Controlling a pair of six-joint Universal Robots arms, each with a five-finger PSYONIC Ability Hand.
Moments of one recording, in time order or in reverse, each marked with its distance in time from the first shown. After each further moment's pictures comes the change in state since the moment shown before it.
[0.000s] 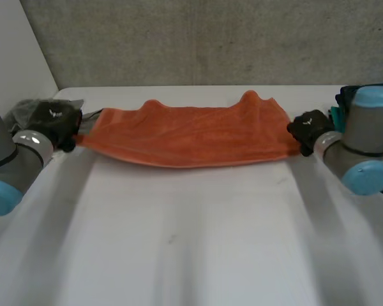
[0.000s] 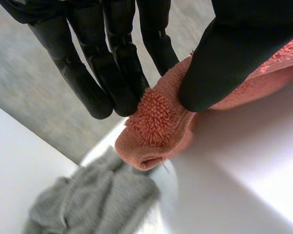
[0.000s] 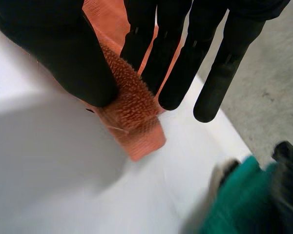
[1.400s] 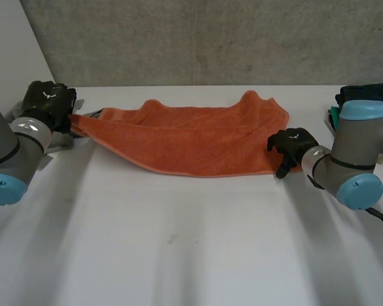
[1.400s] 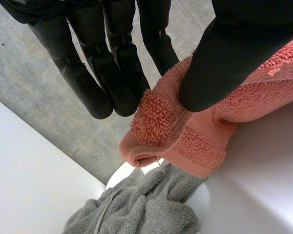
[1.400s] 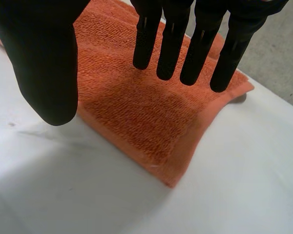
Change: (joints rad) left arm 0.002 -0.018 0.031 0.145 -0.010 -0.012; right arm 0.038 -0.046 0.148 -0.004 -0.066 0.293; left_hand 0.000 0.000 0.000 0.000 0.000; right_hand -0.574 -0.614 -0.616 -0.629 -0.570
